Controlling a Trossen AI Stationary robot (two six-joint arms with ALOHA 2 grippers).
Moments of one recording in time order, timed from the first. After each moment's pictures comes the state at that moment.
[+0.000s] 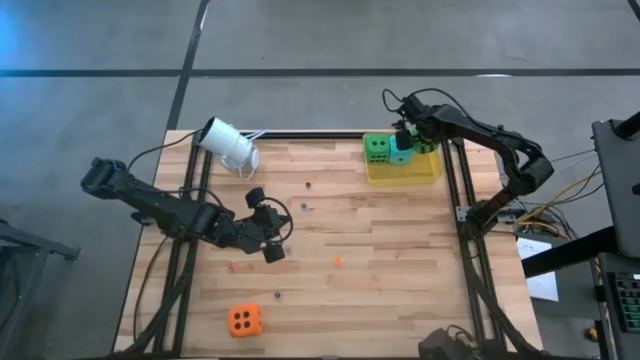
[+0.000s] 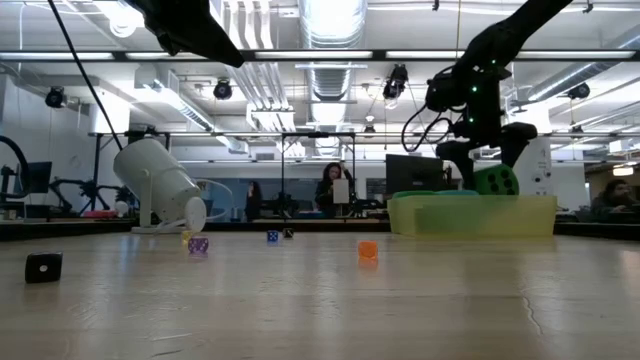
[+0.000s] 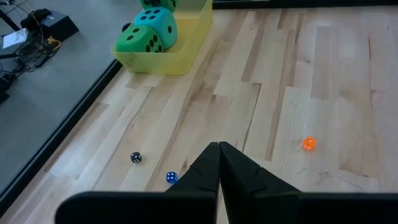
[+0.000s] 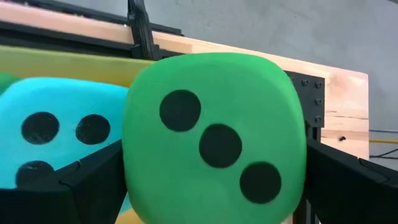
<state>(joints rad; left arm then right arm) -0.37 1.27 0.93 -0.42 -0.68 -0.31 -0.88 1.56 1.12 -0.88 0.47 0.52</state>
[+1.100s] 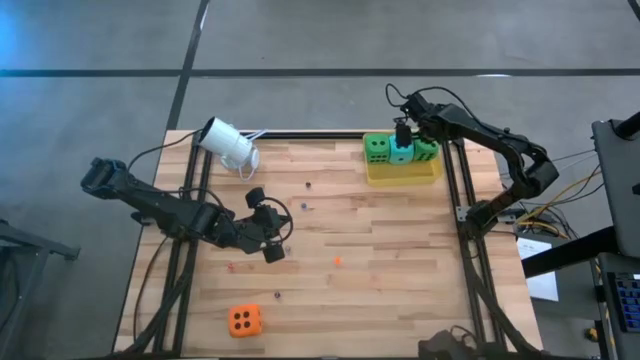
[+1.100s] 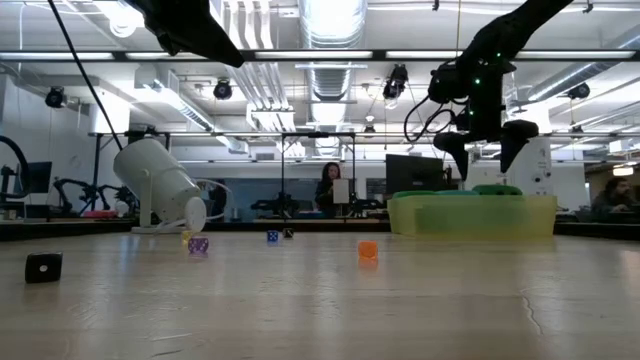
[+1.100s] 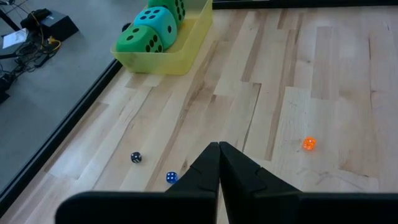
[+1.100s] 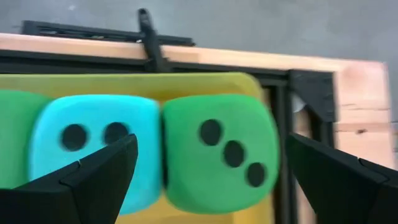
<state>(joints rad) -0.37 1.27 0.93 -0.42 -0.68 -0.31 -0.88 1.51 1.12 -0.86 0.41 0.60</state>
